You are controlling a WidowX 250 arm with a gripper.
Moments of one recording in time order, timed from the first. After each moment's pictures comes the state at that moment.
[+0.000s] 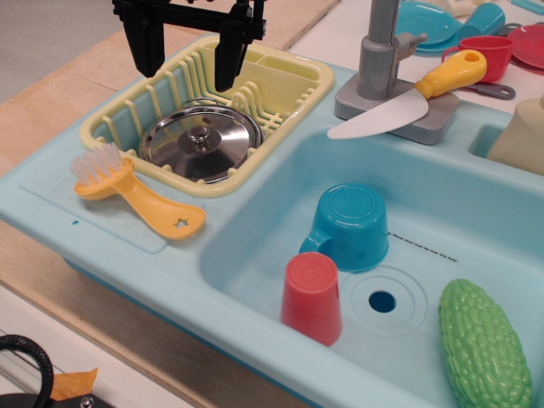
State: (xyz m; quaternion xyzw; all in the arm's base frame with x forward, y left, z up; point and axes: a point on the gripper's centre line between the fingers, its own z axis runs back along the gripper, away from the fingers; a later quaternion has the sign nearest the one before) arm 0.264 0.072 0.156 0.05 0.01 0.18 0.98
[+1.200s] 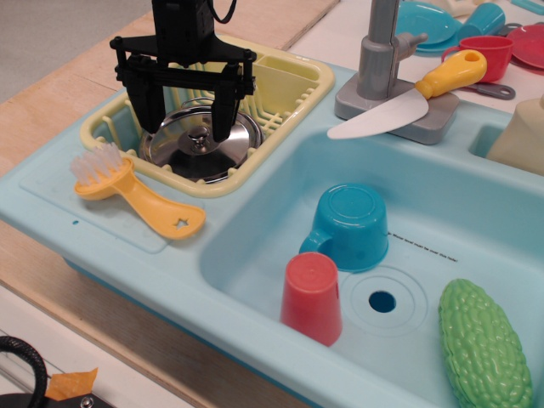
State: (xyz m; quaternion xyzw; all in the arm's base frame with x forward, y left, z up) arm 0.263 0.081 0.105 0.02 0.01 0.20 0.98
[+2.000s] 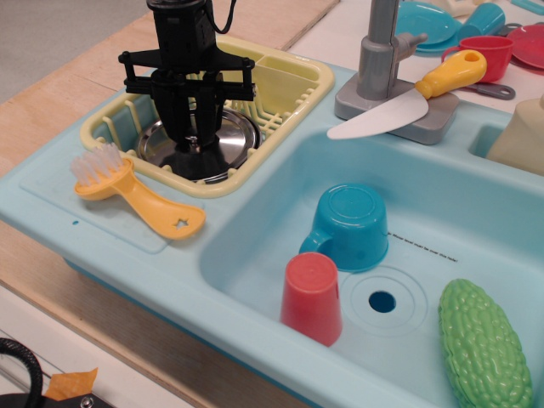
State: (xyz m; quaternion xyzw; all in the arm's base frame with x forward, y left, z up) arm 0.271 0.085 0.093 -0.01 0.02 0.19 0.98
